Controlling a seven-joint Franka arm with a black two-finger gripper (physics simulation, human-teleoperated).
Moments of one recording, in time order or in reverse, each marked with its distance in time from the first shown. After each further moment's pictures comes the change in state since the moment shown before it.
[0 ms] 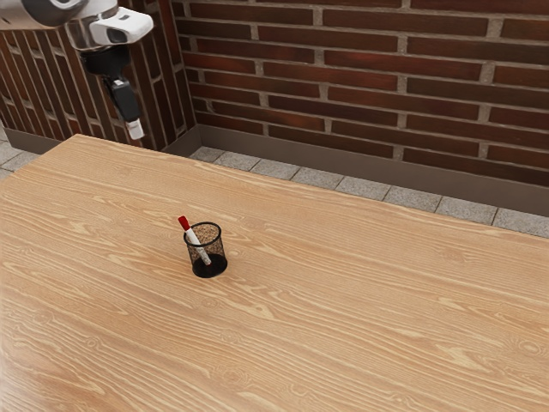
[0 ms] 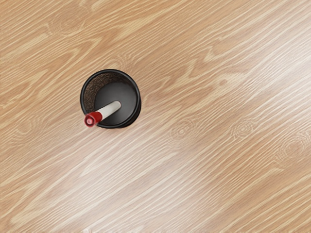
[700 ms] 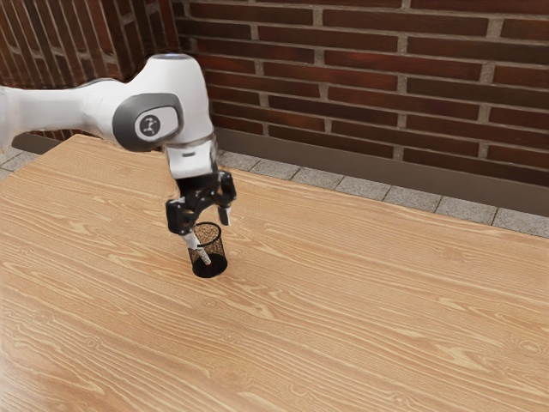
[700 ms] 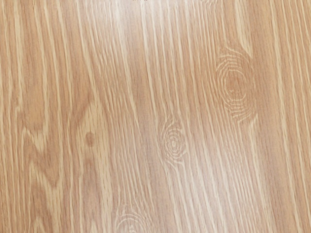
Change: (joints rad) arm -0.422 0.373 0.075 -0.381 0.319 0.329 0.692
